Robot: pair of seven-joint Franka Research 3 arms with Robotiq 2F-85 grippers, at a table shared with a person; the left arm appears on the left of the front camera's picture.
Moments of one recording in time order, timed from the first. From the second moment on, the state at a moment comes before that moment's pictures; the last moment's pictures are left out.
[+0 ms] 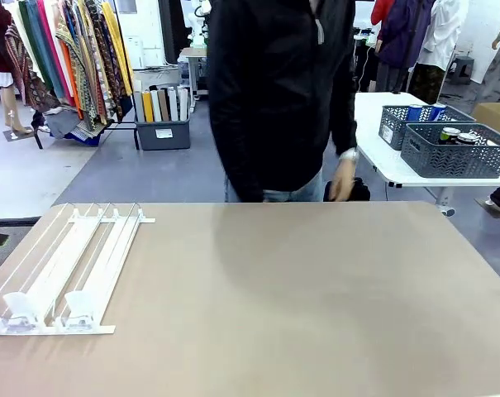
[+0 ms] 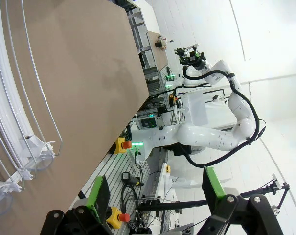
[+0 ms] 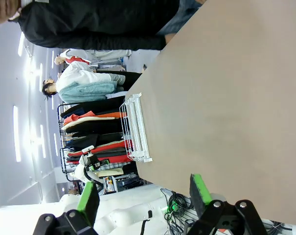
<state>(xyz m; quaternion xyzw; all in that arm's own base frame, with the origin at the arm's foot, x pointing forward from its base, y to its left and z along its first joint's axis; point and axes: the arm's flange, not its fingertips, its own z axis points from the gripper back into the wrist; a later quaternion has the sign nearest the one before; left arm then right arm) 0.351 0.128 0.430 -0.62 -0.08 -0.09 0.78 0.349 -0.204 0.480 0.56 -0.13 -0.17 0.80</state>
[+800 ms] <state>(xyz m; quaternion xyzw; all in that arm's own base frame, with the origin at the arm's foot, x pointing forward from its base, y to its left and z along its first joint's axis) 0.351 0.128 0.430 -0.62 -0.08 -0.09 0.78 0.349 -0.204 0.480 0.56 -0.13 -0.17 0.80</state>
